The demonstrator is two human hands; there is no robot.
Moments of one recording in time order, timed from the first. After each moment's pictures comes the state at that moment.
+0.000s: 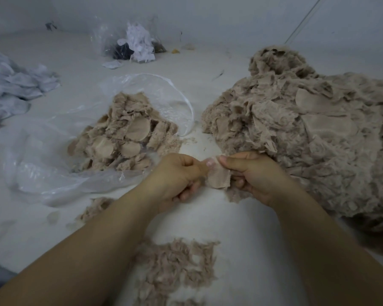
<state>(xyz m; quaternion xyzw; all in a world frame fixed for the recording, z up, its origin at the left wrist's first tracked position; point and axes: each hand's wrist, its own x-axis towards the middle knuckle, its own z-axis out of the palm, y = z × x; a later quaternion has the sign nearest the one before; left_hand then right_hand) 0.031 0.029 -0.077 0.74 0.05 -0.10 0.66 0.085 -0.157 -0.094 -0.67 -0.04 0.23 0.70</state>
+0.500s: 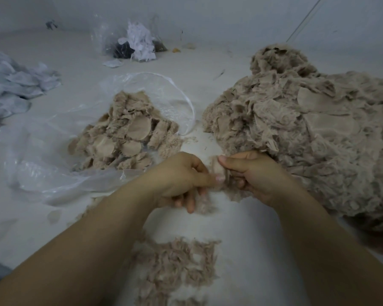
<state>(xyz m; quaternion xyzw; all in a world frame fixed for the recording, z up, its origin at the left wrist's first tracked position) 0.030 0.030 -0.055 0.80 0.01 -0.24 0.55 0.082 -0.155 -0.090 -0.70 -0.05 0.22 0.68</state>
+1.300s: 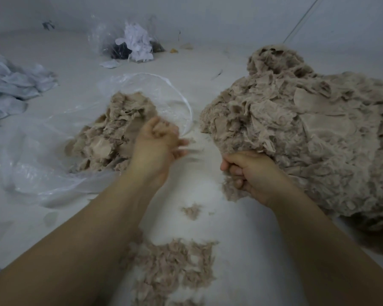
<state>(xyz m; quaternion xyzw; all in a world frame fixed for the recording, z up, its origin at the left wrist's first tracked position) 0.065 0.040 -0.064 0.55 0.15 0.12 0.81 0.081 -0.154 -0.085 -0.68 0.02 0.20 0.70</state>
